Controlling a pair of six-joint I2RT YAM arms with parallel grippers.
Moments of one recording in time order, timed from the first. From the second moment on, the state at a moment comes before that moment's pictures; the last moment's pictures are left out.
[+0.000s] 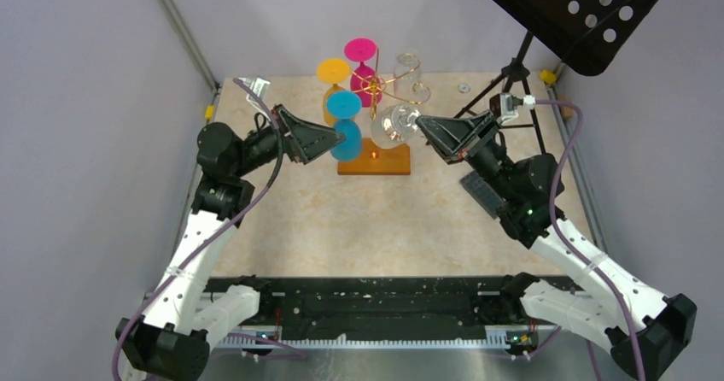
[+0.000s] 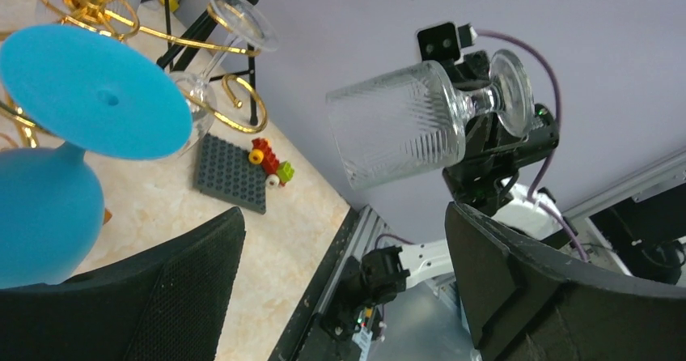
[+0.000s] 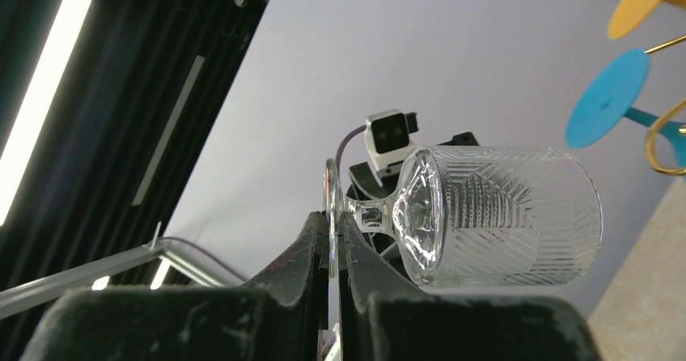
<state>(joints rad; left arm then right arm) -0.24 0.95 0.99 0.19 0.83 -0.92 0.65 0.88 0.81 0.56 -0.17 1.43</state>
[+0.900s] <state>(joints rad) -0.30 1.03 0.94 0.69 0.78 -1.28 0.68 1.09 0.87 0.94 -0.27 1.63</state>
